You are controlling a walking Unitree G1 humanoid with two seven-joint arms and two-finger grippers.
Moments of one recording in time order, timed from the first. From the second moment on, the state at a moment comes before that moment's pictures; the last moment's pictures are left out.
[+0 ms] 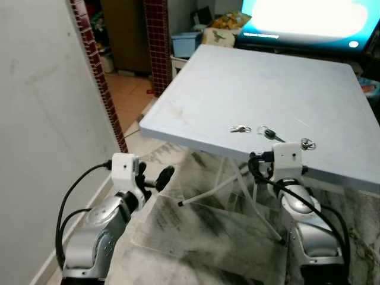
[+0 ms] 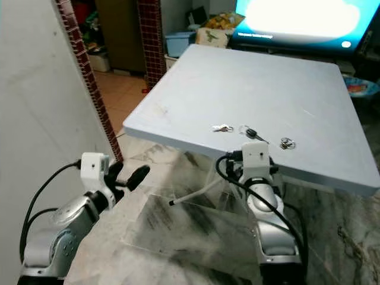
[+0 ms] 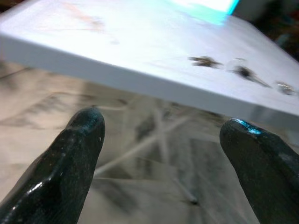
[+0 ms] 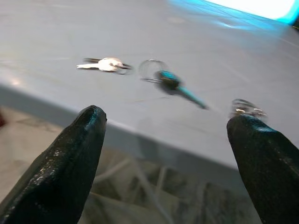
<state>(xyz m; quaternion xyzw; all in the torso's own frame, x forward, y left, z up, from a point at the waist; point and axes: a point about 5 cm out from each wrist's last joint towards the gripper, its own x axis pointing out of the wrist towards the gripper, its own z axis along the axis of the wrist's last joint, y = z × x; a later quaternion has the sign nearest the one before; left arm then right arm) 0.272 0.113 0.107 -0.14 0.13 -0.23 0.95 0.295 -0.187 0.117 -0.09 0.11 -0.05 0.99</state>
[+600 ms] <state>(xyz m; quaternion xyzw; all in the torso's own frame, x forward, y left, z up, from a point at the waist) 0.273 0.113 0.109 -0.14 0.13 -0.24 0.95 0.295 -0.188 0.118 -0.09 0.11 -0.05 0.99</state>
